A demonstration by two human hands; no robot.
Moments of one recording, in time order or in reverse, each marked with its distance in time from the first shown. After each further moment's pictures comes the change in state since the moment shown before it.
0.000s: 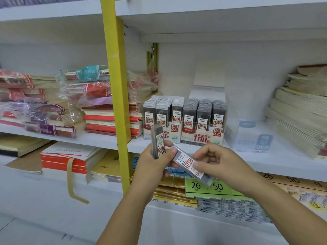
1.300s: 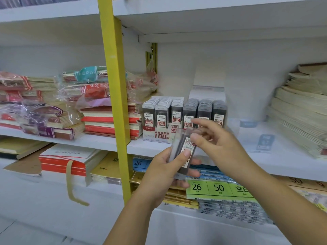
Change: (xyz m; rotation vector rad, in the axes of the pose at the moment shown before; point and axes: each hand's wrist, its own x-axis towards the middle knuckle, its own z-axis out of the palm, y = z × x) left_hand -0.012 0.013 0.016 -0.116 -0.297 -0.095; right_hand 0.022 -0.020 0.002 -0.051 0.195 -0.226
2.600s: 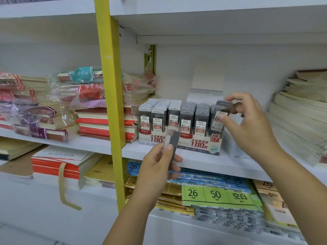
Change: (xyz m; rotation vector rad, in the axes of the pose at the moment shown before) left_hand 0.016 -0.005 0.001 0.104 0.294 0.126; right_hand 0.037 0.006 -0.062 -0.467 0.356 -0.161
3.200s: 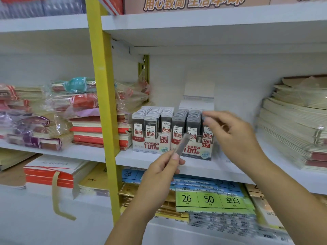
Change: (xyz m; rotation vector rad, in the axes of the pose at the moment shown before) left_hand -0.010 0.011 0.012 0.209 -0.120 -0.014; right_hand -0.012 -0.020 -0.003 0.092 -0.081 0.042
